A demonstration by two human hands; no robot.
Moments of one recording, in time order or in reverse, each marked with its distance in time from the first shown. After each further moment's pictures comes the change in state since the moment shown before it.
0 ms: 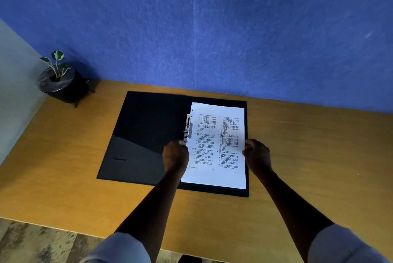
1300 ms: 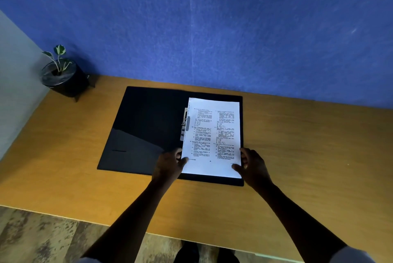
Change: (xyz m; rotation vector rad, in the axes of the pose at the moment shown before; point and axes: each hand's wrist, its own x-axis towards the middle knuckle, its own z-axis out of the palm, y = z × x) left_hand -0.031 -0.062 -0.008 0.082 -0.232 0.254; right_hand -0.069 0.021 -0.006 -0.016 -0.171 -0.072
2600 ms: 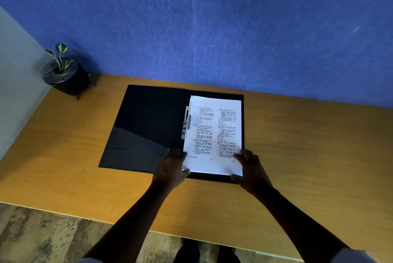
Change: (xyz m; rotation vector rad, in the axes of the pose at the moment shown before) left_hand -0.018 -0.005 0.001 0.426 -0.089 0.286; right_hand -0.015 0.017 0.015 -0.284 -0.011 -0.262
